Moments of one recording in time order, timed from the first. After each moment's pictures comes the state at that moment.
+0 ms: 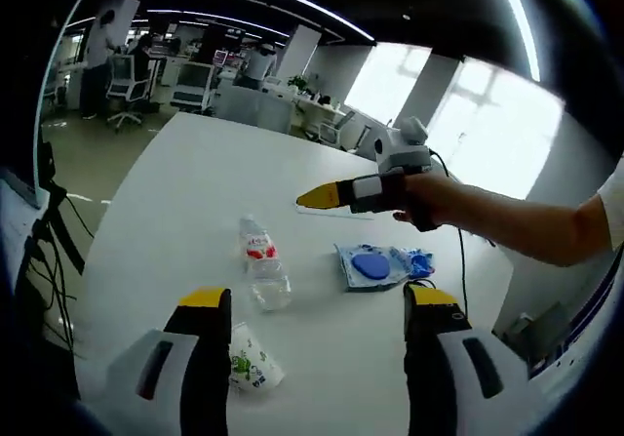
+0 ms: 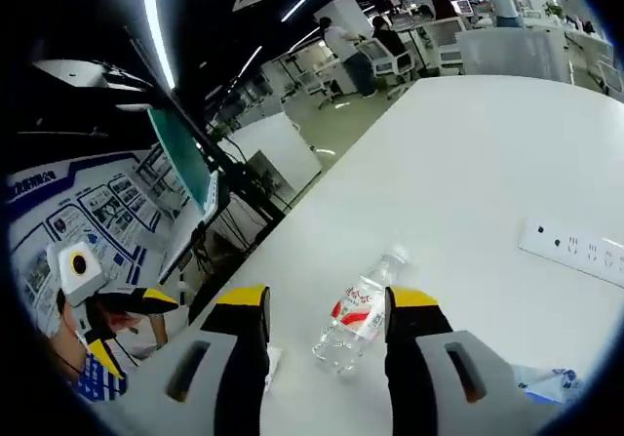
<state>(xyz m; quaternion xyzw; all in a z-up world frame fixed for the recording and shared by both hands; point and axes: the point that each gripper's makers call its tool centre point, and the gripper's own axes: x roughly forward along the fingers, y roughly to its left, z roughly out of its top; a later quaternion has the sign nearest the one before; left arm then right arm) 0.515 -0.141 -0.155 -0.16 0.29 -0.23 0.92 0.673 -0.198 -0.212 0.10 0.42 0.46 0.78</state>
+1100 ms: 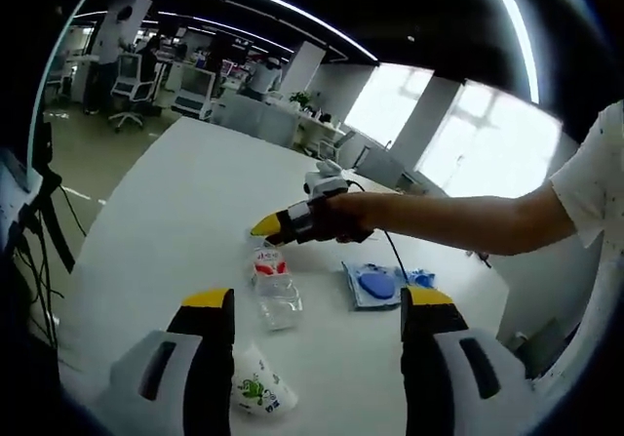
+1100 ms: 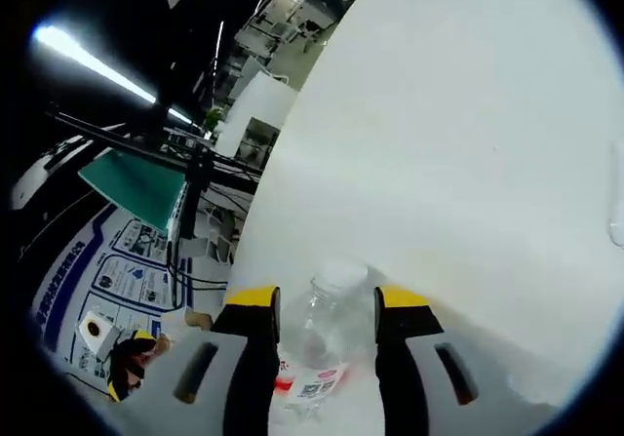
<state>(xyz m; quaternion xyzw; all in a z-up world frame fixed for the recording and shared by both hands) 0.532 -0.130 -0.169 -0.20 0.25 -0.23 0.92 0.721 -0.162 -0.317 0.19 0.57 0.47 0.65</state>
